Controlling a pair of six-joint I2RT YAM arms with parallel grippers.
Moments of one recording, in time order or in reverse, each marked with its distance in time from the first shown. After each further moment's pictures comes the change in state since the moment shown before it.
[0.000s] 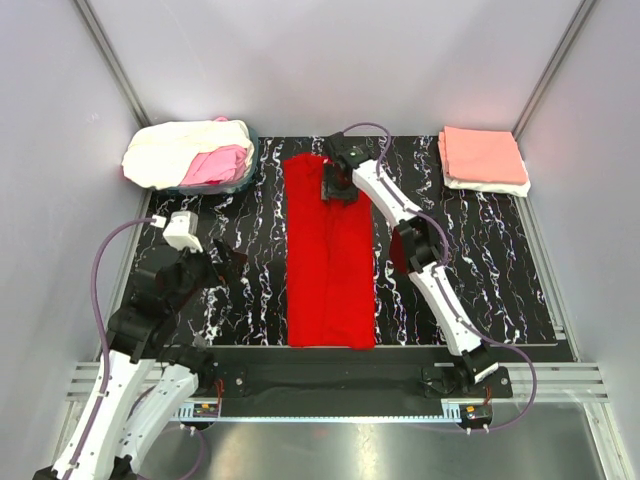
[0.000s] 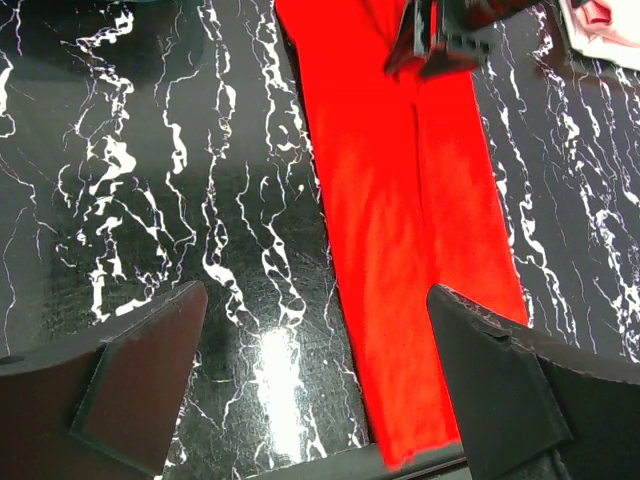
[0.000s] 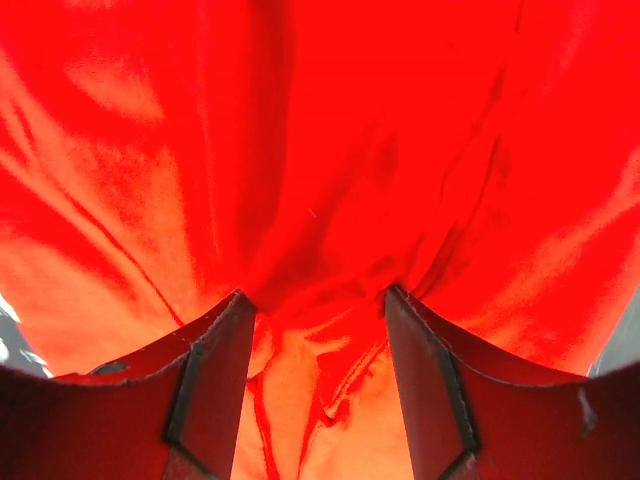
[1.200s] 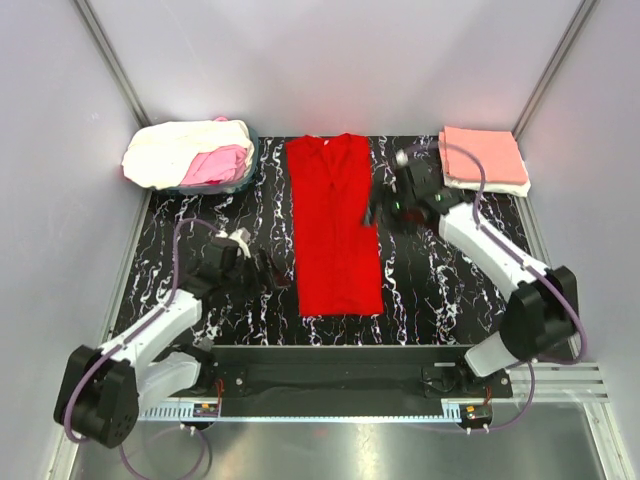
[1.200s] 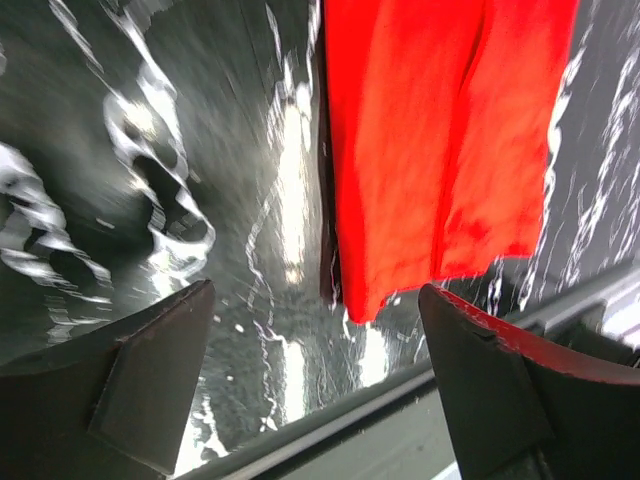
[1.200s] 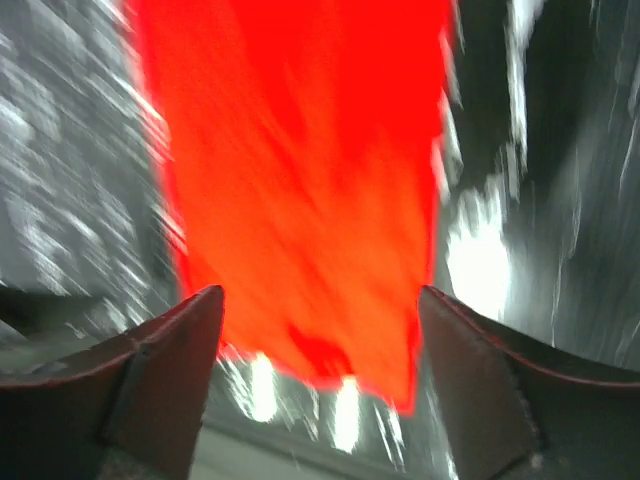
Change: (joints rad) left arm -0.039 0.494 -0.290 0.378 0.293 -0.315; right arm -0.075 -1.209 -1.384 0.462 -0.142 0.059
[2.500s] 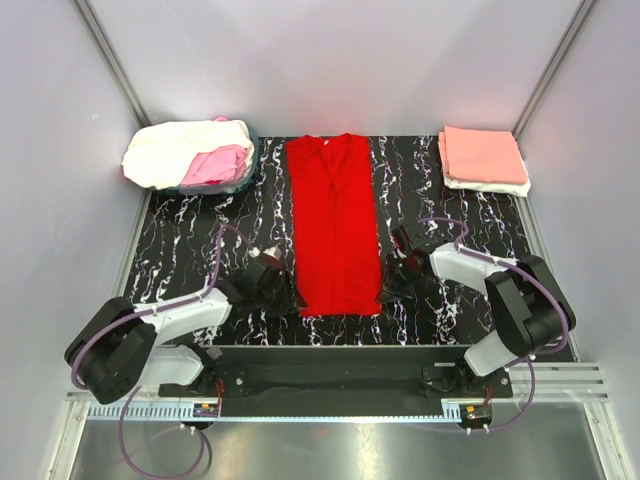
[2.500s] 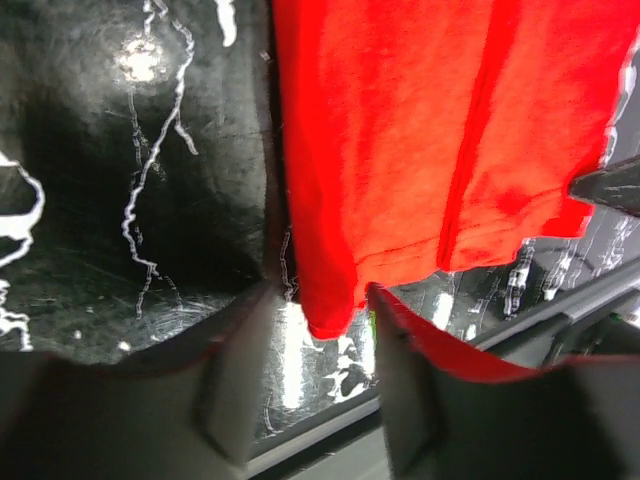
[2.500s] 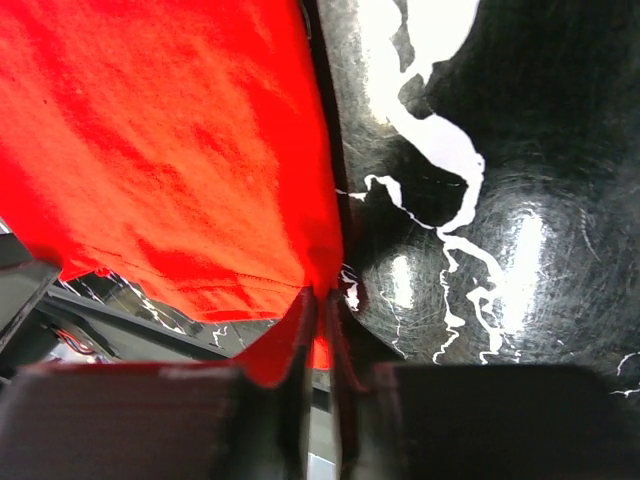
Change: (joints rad) left arm -0.352 0.233 -0.047 0.199 -0.175 -0.269; right arm 0.002 -0.016 -0.600 0.175 -0.266 0.150
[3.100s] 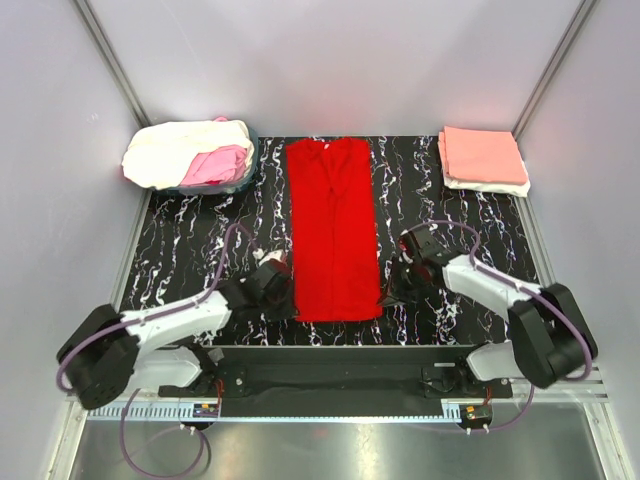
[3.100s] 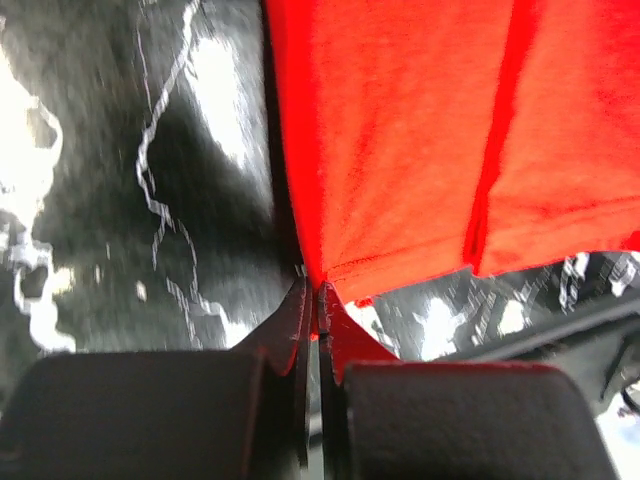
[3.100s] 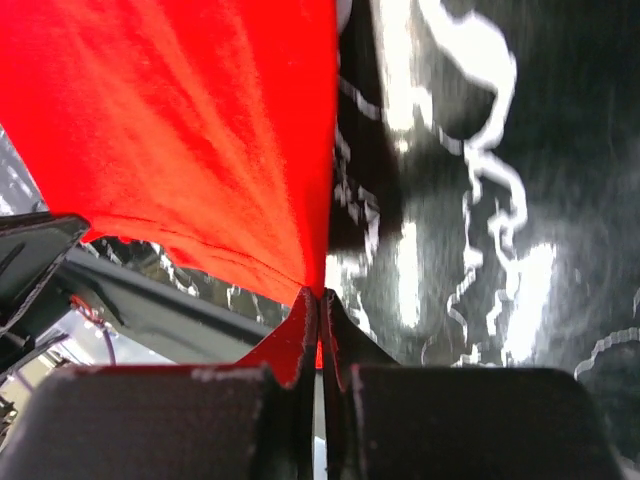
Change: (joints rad) left arm -0.115 -0.012 0.078 -0.188 -0.142 0.011; right arm 0.005 -0.140 -0.056 -0.011 -0.031 -0.008
